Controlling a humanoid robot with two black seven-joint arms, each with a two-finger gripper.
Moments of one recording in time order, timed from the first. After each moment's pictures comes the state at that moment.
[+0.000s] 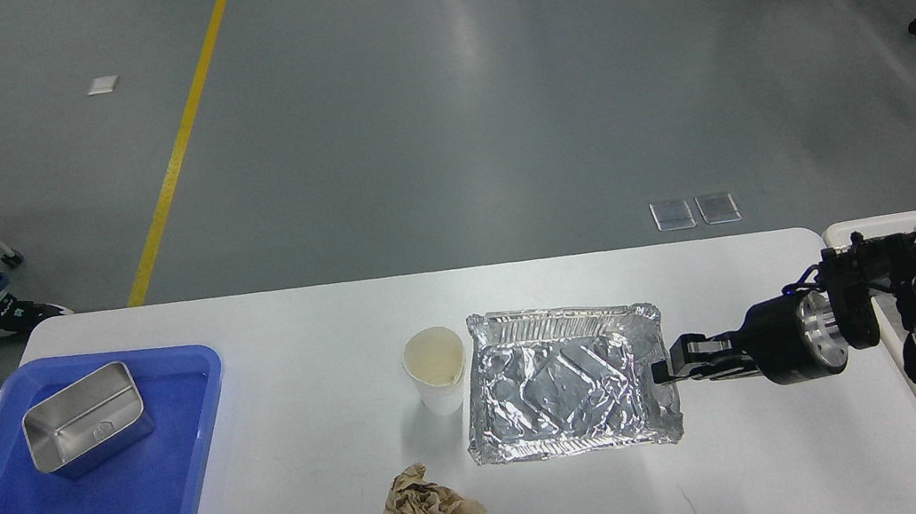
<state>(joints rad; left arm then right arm) -0.95 1.06 -0.48 -0.67 0.45 -0.69 -0.30 0.39 -0.55 1.07 1.49 -1.34 0.96 -0.22</state>
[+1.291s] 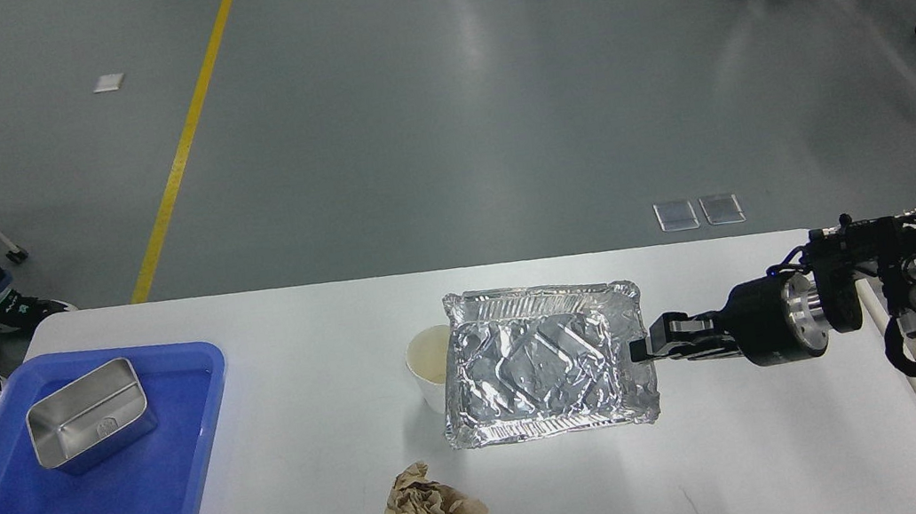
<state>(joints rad) -1.40 0.76 -0.46 -0.70 0.88 -0.96 0.34 0.40 -0.50 1.11 1.49 -1.34 0.96 -0.22</state>
